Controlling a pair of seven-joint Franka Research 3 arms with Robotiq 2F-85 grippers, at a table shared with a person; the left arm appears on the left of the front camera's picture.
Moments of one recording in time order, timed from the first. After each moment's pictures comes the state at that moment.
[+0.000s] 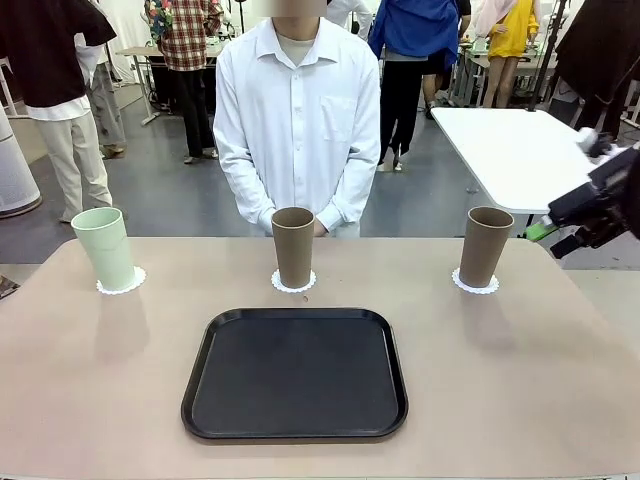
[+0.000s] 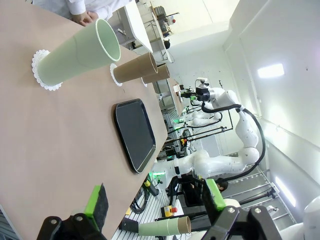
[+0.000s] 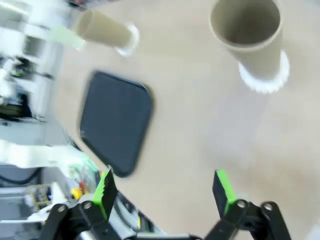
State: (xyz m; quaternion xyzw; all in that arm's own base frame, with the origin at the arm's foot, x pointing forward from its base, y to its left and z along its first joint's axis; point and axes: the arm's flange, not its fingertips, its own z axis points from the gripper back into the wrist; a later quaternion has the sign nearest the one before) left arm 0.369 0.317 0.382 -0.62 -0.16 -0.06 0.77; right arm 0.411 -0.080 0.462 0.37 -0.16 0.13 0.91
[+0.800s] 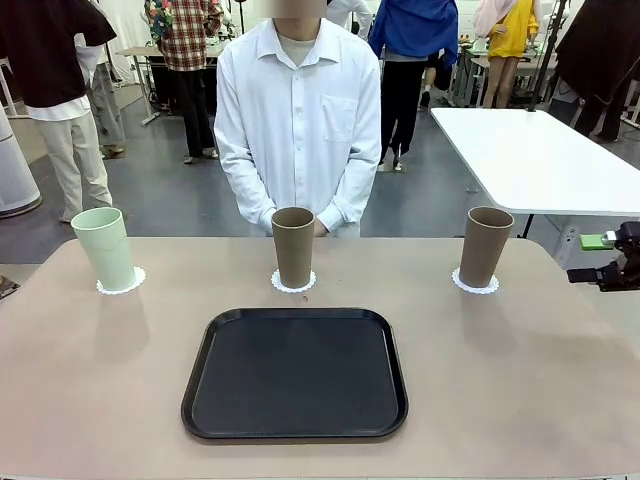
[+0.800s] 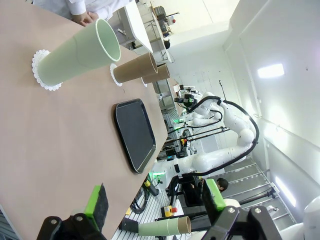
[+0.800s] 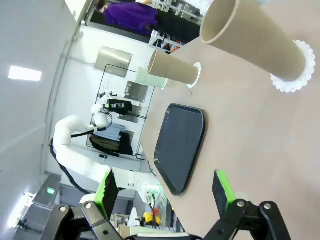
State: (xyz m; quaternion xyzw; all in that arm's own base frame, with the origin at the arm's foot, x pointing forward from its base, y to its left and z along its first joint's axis) left arm 0.369 0.317 0.382 -0.62 -0.16 -0.06 0.77; right arm 0.390 -0.165 0.352 0.61 -0.18 0.04 0.77
